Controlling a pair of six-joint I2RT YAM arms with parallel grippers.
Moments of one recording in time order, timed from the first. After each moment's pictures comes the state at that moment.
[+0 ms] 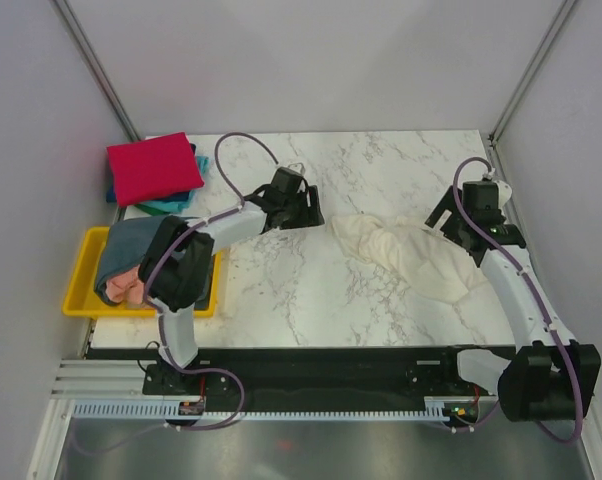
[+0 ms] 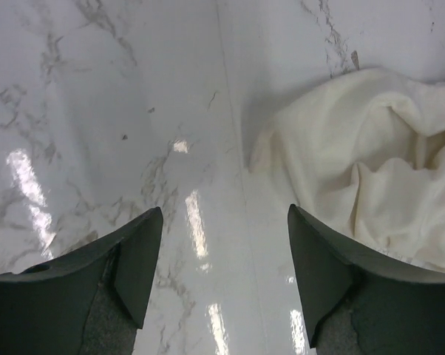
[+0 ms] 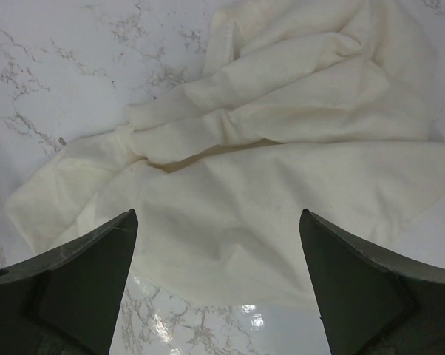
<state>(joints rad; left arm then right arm) -0.56 1.85 1.26 -0.20 0.04 -0.57 0.04 1.18 0.94 -0.56 0.21 0.57</state>
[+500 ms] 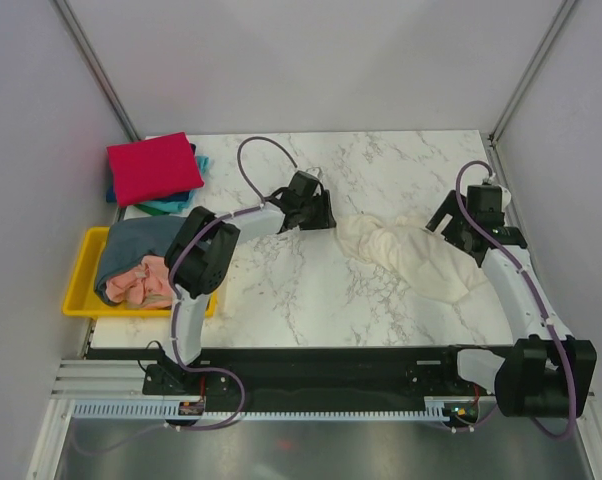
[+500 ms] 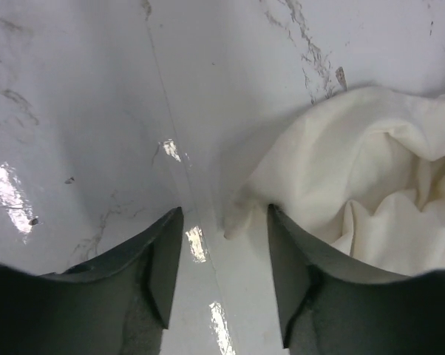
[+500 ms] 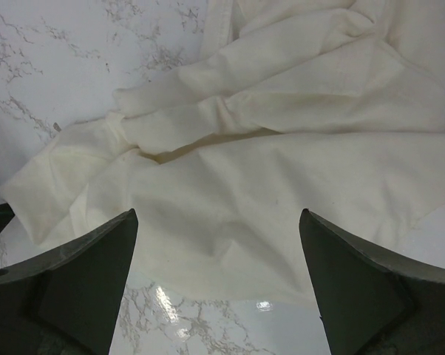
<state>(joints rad) -0.60 2.11 1.43 -0.10 0.09 -0.57 -0.04 1.16 0.90 -0.54 0.11 0.54</state>
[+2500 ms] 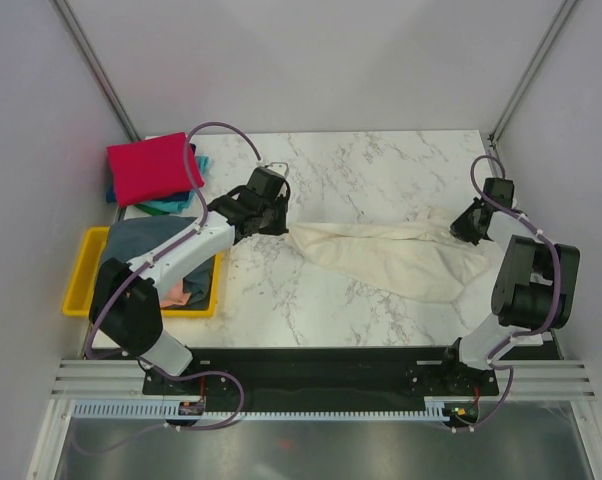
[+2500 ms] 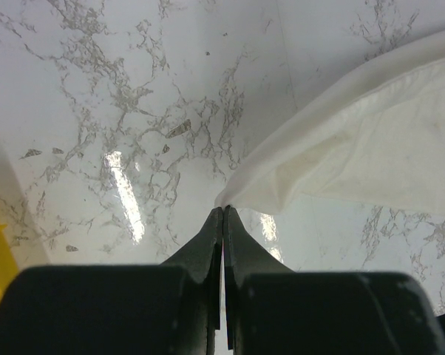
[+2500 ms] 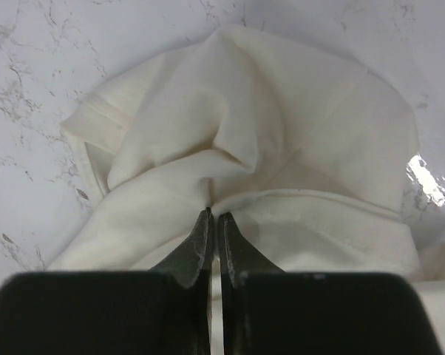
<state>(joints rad) -0.60 1.55 1.24 -0.53 -0.12 -0.40 -0.27 1.68 1.00 -0.30 -0.06 0.57</state>
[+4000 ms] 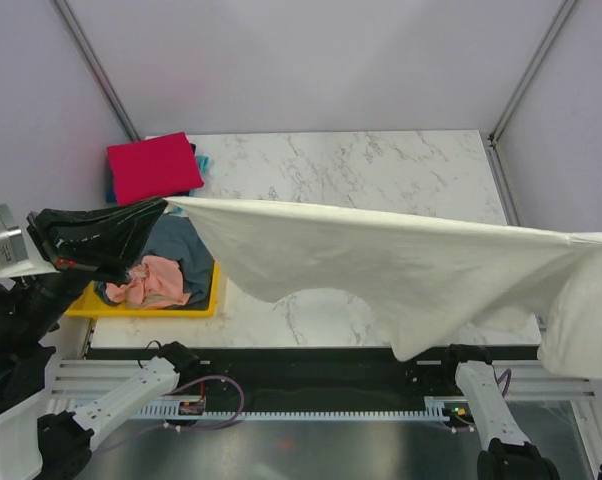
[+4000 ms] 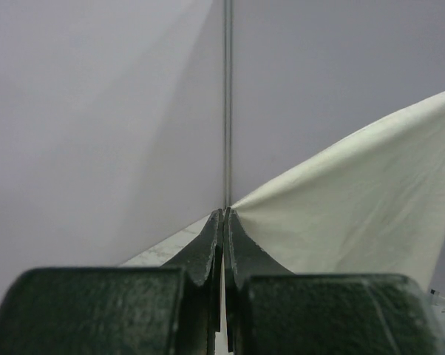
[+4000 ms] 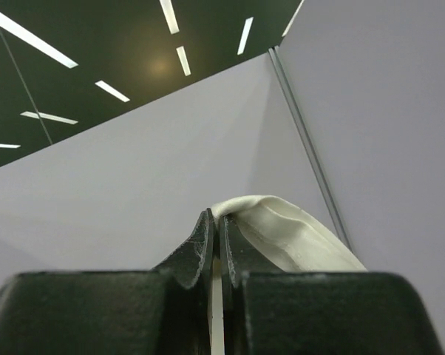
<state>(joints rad) -0.60 0.68 1.63 -0.49 0.21 -0.11 -0.13 0.68 2.10 -0.73 0.21 0.39</state>
